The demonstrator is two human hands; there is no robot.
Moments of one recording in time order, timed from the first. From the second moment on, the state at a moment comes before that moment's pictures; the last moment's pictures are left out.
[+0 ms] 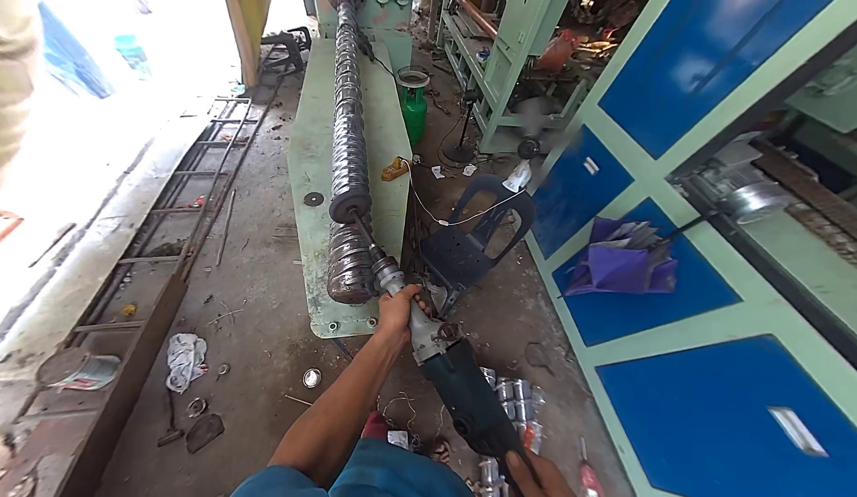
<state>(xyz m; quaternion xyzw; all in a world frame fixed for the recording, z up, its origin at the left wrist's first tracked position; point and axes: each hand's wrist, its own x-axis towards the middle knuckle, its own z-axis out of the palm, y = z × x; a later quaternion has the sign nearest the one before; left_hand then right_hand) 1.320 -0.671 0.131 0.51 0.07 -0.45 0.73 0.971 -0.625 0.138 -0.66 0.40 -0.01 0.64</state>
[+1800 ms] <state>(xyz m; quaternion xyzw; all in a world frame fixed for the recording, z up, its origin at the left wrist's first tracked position) 1.347 -0.634 0.137 0.40 0.10 -0.48 0.78 1.000 -0.600 0.205 -0.74 0.43 0.05 0.52</state>
